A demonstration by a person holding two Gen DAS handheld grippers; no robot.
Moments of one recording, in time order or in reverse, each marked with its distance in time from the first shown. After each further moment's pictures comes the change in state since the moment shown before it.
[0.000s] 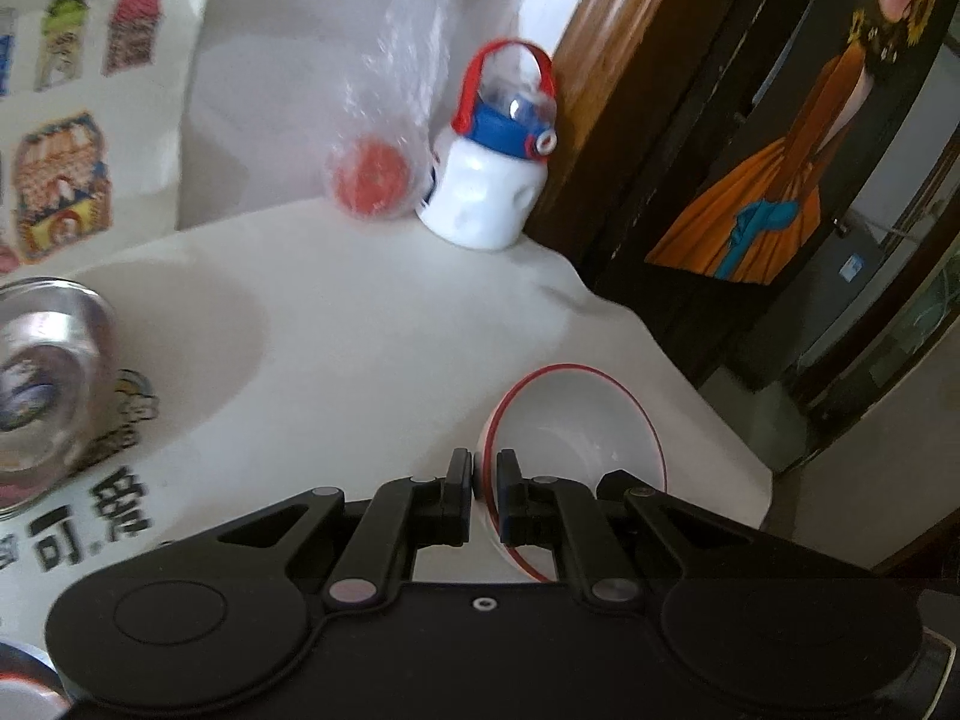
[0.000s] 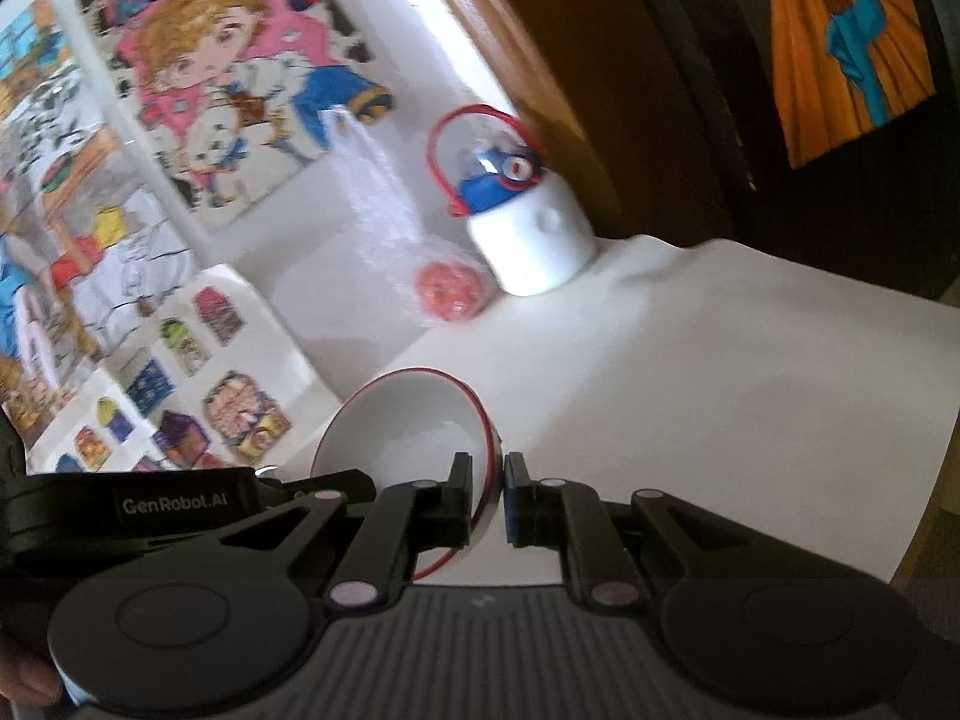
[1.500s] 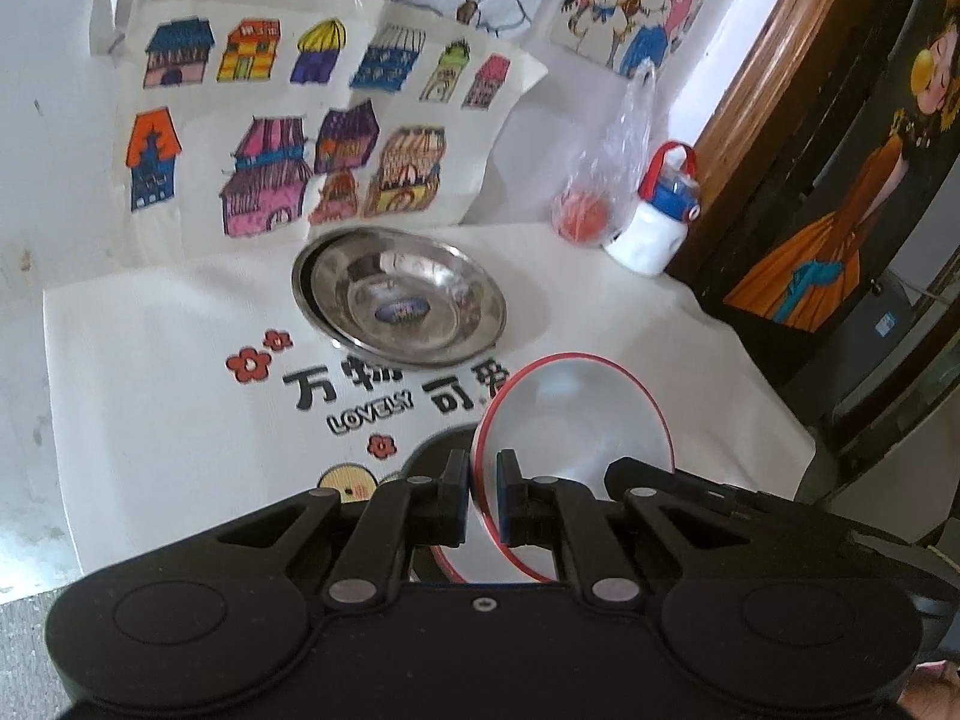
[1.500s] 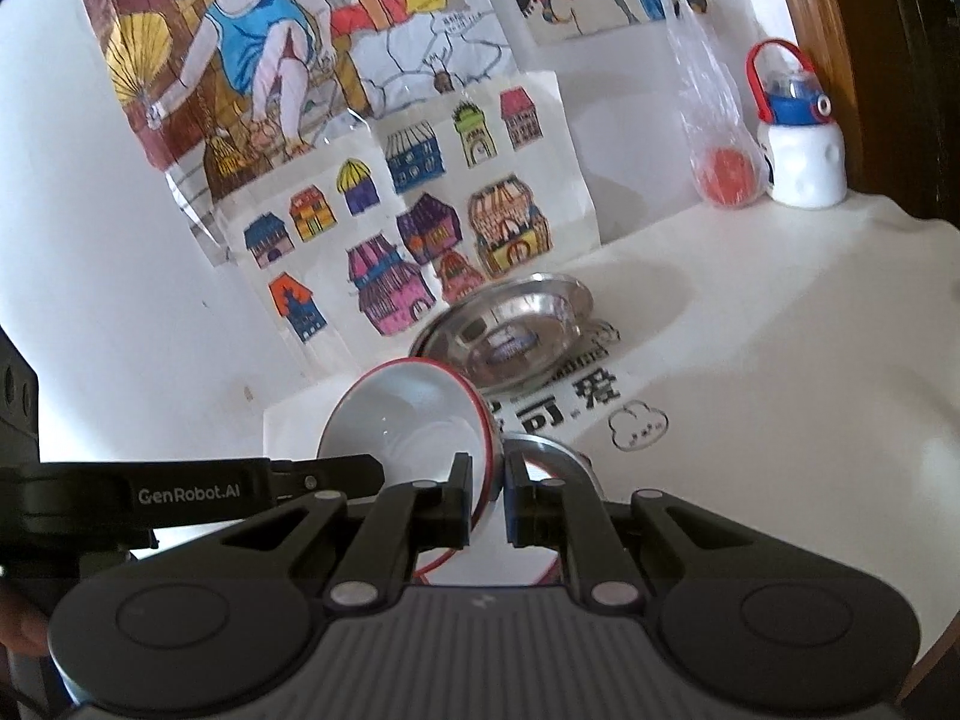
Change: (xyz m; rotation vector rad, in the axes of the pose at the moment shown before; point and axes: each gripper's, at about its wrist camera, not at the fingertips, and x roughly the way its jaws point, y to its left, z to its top) left arm -0.197 0.156 -0.082 -0.108 -0.068 0.092; right arm -0.026 0.188 -0.110 -0.262 0.207 0.122
